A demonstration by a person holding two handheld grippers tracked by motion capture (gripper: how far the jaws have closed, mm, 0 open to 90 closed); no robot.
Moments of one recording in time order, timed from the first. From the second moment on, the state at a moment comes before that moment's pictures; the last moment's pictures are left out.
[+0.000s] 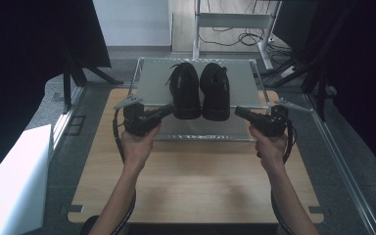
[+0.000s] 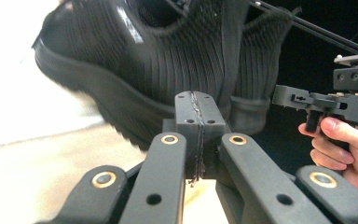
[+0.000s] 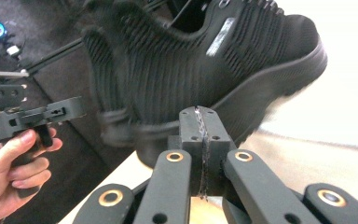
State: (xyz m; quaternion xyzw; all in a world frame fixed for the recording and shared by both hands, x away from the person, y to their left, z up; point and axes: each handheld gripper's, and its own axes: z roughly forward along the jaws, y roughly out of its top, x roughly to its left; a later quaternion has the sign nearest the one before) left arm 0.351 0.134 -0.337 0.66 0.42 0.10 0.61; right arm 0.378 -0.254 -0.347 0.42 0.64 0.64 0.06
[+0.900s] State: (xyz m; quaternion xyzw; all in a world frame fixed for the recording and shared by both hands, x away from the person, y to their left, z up) left arm 0.350 0.109 -0.367 0.68 0.42 0.09 0.59; right arm 0.366 -0.221 -0.371 0.40 0.66 0.63 0.04
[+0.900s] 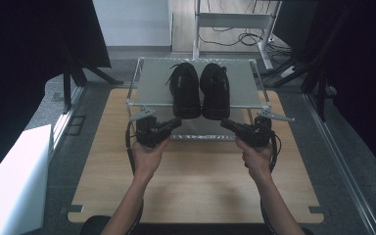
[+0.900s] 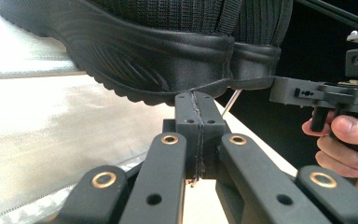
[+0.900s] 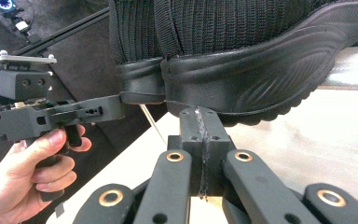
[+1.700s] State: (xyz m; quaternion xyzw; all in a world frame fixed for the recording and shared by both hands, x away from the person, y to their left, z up) left arm 0.388 0.103 -0.362 0.68 0.45 0.10 0.57; right arm 0.402 -0.215 -0.377 0.44 0.64 0.63 0.05
